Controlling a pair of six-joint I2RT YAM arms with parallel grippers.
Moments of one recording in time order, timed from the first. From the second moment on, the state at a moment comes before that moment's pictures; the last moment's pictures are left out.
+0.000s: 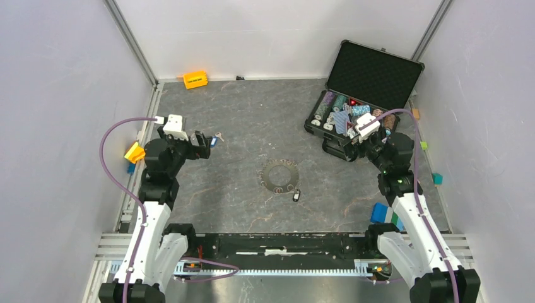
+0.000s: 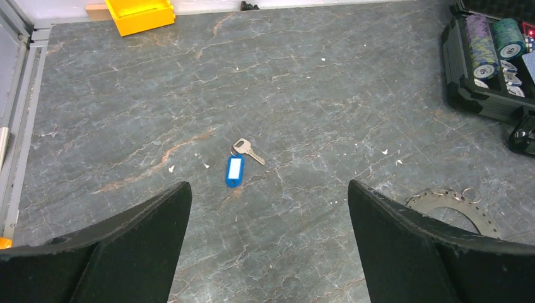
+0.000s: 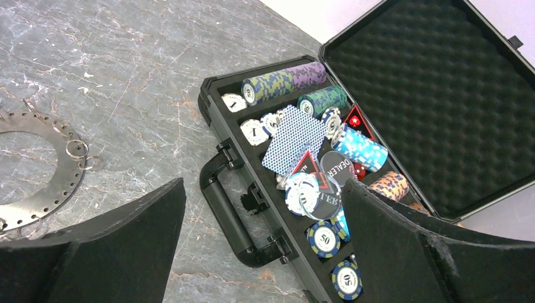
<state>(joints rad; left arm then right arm) -0.01 0.72 0.60 -0.07 0.22 -0.04 0.09 0.81 0.58 0.02 -0.36 -0.41</state>
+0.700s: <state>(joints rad) -0.01 0.74 0.73 -0.22 0.31 0.05 0.09 0.82 0.58 -0.02 -0.43 -0.46</state>
